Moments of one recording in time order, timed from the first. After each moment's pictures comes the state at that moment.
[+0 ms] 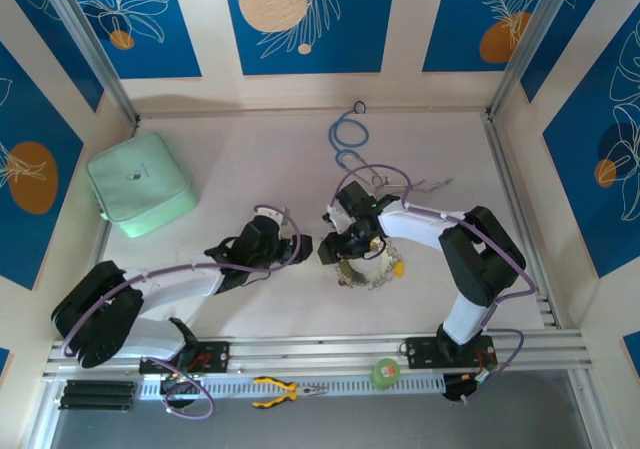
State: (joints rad) left arm -0.80 1.31 0.54 0.12 -0.05 -0.65; right arm 0.64 1.70 0.99 -0.56 -0.50 0.30
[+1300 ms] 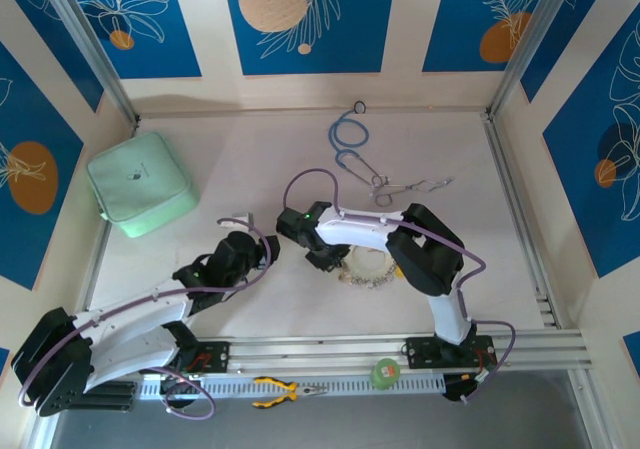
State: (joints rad) left arm -0.80 0.99 0.40 -0.05 -0.34 -0.70; right arm 0.98 2.00 1.39 -1.05 0.32 0.23
